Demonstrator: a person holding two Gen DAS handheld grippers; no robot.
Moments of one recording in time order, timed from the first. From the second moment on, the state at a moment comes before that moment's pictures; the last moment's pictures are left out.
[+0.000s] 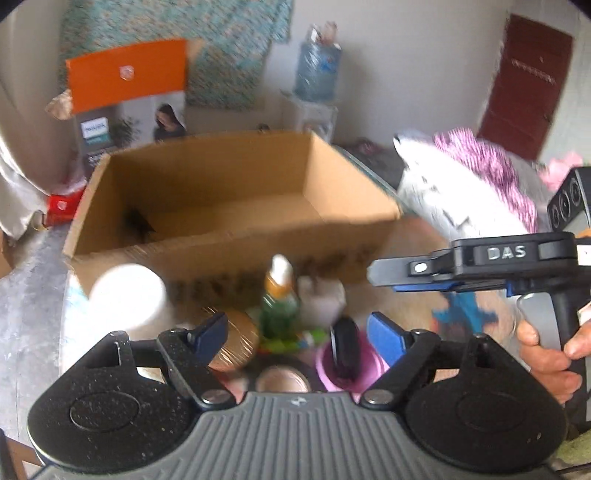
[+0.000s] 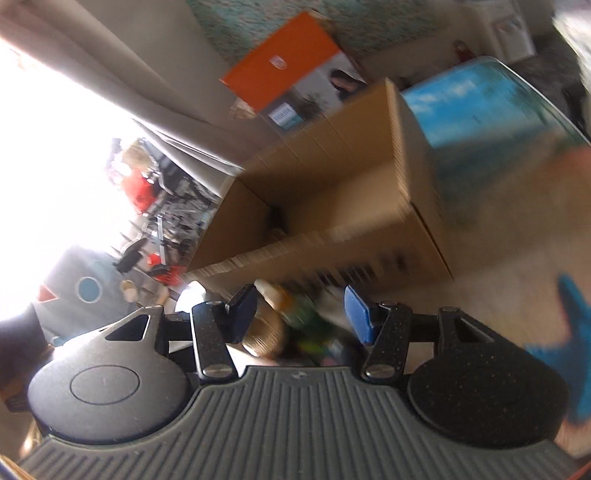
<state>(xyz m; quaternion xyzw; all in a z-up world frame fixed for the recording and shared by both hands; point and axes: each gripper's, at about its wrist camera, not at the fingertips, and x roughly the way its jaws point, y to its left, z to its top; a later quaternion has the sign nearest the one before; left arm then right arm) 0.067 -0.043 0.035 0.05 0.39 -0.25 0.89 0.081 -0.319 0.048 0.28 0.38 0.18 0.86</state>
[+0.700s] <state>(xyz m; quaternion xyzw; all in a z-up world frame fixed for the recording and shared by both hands) 0.055 -0.111 -0.025 0.15 0.41 -0.27 0.86 0.094 -0.298 -0.010 0.28 0.42 0.22 0.84</state>
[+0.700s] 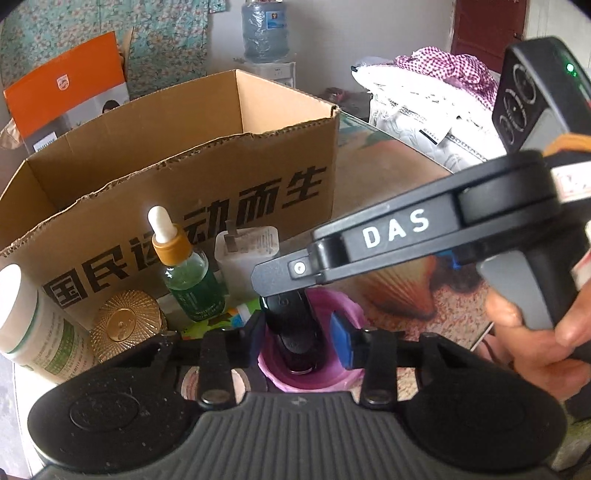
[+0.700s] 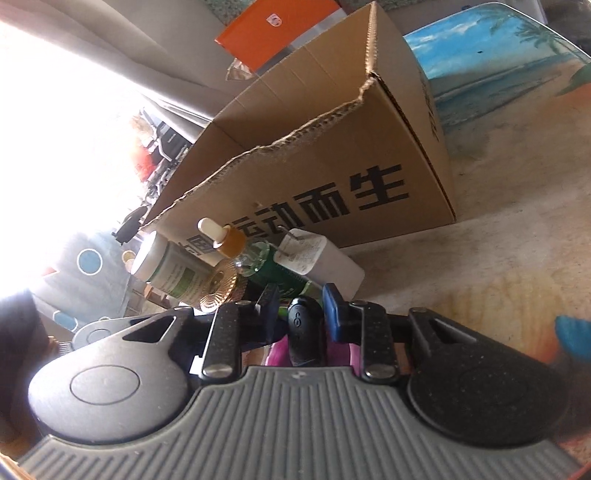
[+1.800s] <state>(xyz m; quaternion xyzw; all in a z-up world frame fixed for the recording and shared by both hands) 0.030 -0.104 0.009 0.15 0.35 -0.26 0.89 0.061 -0.294 0.014 0.30 0.39 0.23 0.84</state>
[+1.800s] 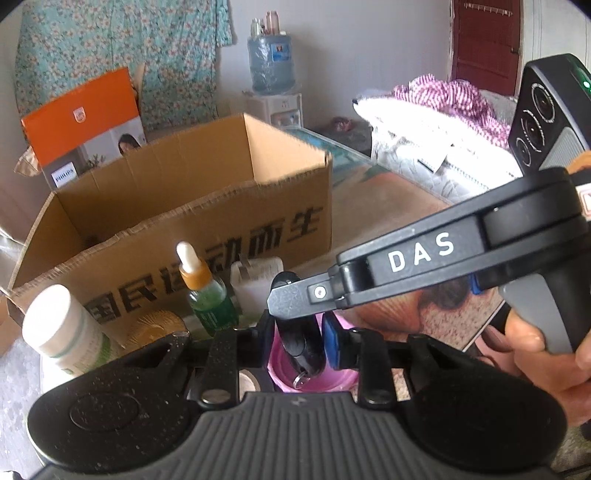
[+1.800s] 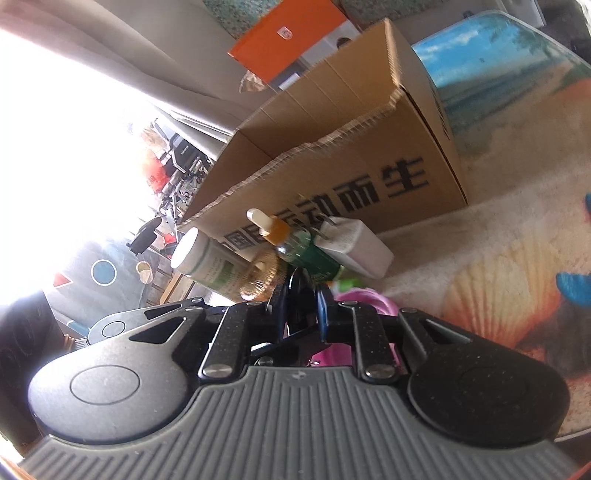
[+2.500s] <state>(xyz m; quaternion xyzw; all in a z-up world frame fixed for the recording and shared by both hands) 0.098 -0.050 0.118 0.11 0.30 -0.18 0.93 0.143 -0.244 0.141 0.23 0.32 0.33 0.85</state>
